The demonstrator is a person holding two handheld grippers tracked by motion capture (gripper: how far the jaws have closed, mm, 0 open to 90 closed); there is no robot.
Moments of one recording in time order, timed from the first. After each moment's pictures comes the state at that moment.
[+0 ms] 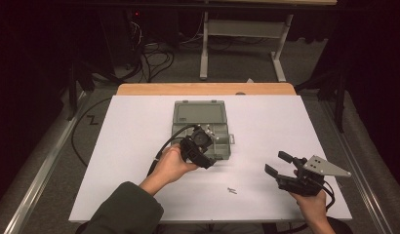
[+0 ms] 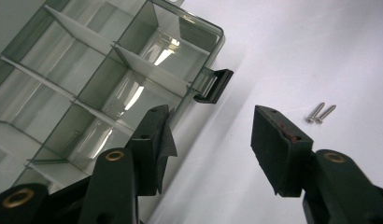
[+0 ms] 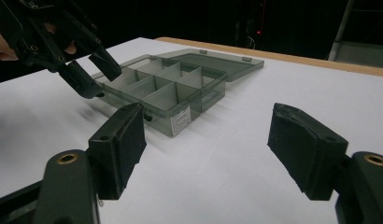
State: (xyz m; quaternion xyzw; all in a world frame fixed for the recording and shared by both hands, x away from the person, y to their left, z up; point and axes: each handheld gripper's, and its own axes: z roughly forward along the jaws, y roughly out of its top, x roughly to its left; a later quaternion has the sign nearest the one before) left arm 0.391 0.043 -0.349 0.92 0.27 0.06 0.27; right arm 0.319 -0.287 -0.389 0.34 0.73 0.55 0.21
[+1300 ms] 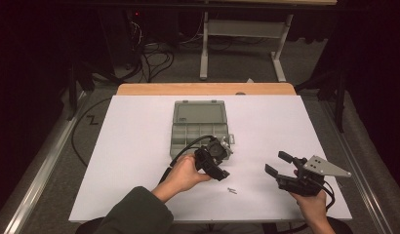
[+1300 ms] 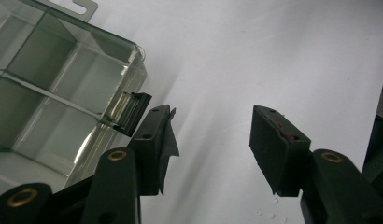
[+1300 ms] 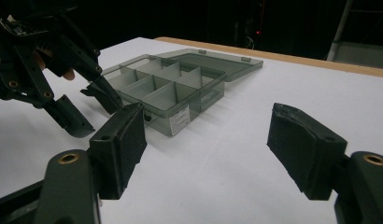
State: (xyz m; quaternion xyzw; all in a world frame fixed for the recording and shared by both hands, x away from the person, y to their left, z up) left arm 0.374 0.004 -0.364 0.94 0.22 0.03 0.27; right arm 0.318 -0.287 -0.389 0.34 0.73 0.55 0.21
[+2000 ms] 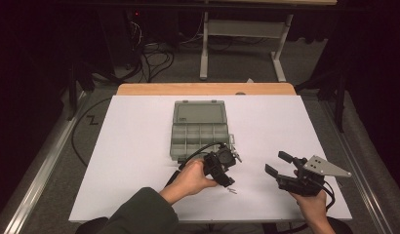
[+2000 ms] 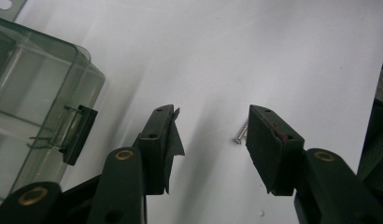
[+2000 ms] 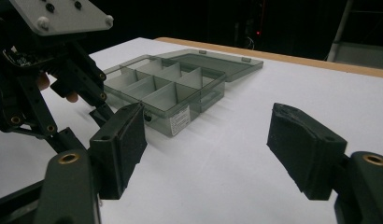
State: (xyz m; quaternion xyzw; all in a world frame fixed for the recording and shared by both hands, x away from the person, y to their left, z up) left arm 0.368 -0.020 -0.379 0.95 0.20 0.01 0.24; right arm 0.318 -0.287 -0.389 0.34 0.73 0.55 0.21
